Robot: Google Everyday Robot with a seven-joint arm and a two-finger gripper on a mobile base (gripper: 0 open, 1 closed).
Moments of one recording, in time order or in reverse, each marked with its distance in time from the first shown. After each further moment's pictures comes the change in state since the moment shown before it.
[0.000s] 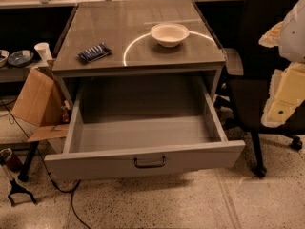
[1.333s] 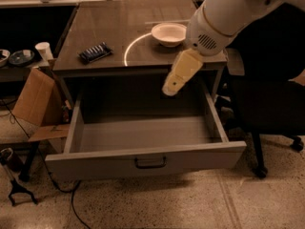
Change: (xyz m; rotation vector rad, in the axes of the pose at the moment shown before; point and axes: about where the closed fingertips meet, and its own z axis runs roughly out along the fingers) arm -0.153 -0.056 0.080 0.025 -0.271 0.123
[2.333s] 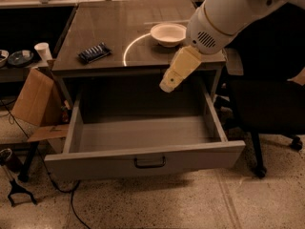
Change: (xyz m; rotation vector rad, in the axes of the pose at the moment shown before) arm -0.006 -0.004 -0.001 0.020 -0.029 0.072
